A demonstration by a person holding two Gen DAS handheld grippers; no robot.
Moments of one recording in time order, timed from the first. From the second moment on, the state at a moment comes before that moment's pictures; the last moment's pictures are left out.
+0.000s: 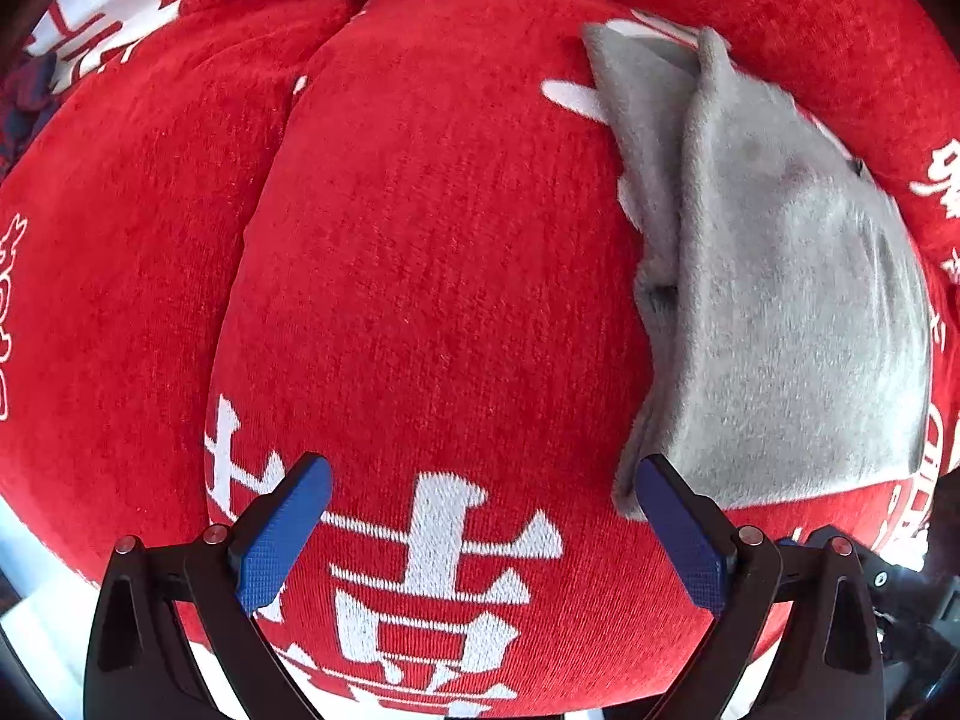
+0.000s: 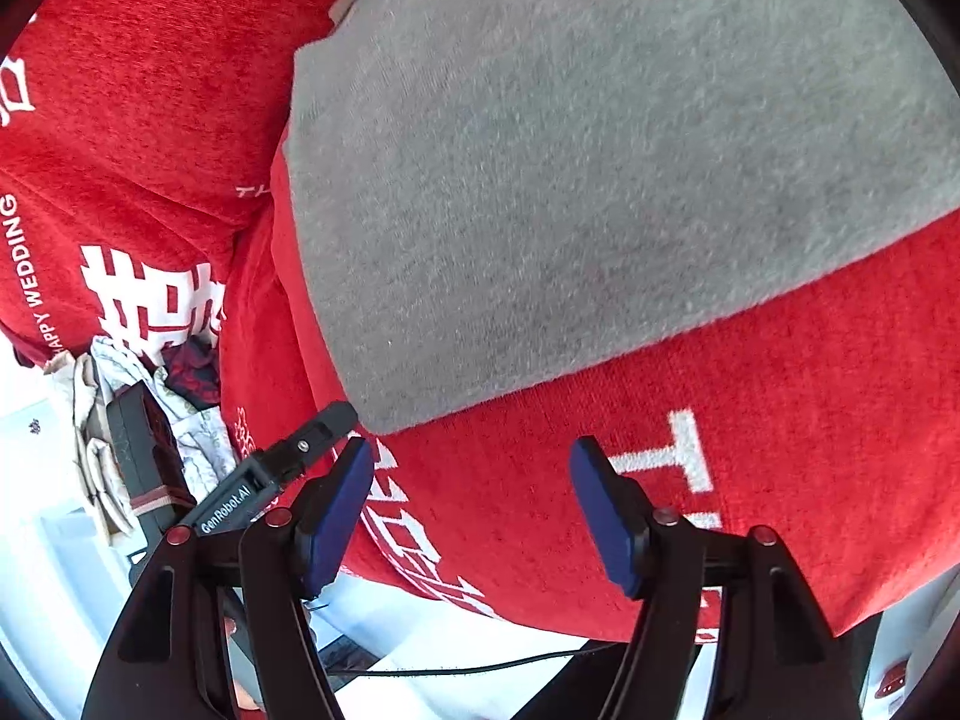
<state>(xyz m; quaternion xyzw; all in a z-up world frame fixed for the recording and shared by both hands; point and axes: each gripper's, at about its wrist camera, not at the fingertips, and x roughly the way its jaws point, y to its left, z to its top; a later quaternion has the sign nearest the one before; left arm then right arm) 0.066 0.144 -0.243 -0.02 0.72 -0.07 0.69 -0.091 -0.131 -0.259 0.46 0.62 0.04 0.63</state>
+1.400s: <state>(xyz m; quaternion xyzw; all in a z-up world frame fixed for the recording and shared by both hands) 0.175 0.011 -0.262 -0.12 0.71 -0.29 0.63 -0.071 -0.143 -0.256 0.51 0.58 0.14 0.62</state>
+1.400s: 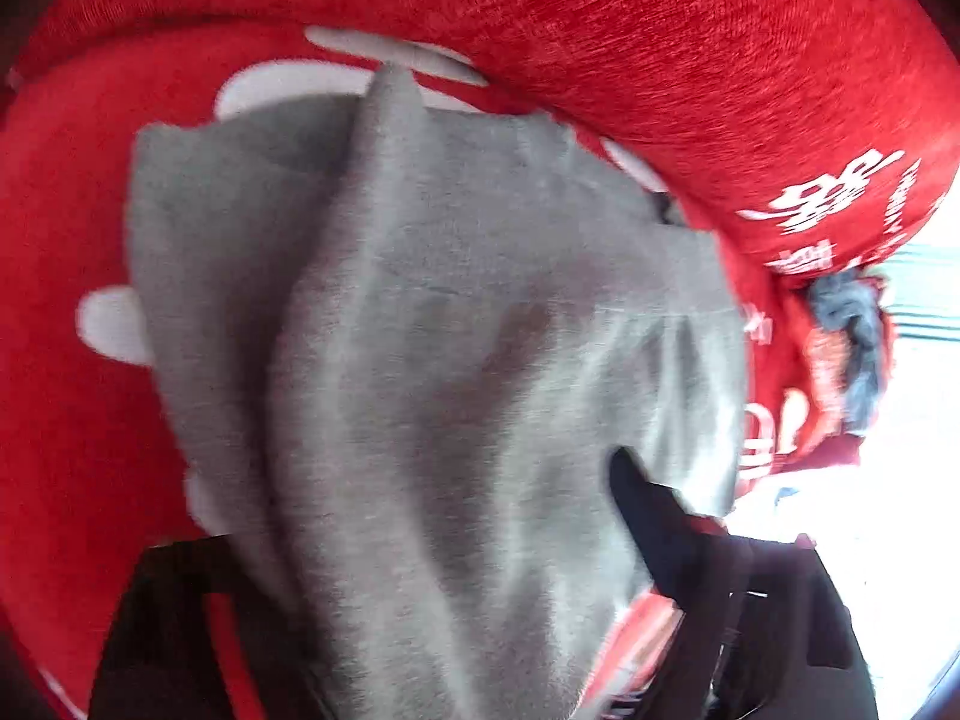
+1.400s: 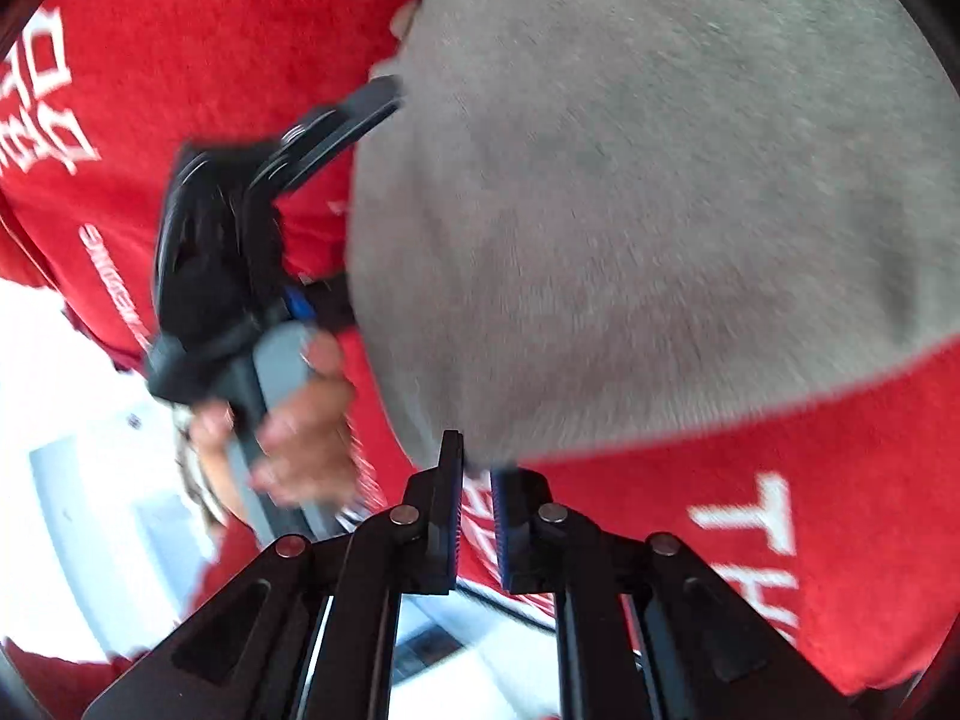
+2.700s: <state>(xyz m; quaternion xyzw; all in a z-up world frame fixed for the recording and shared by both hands) 0.053 -0.319 -0.150 0.13 0.58 -0.41 0.69 -0.116 -0.419 -0.271 0.65 0.42 0.02 0.63</state>
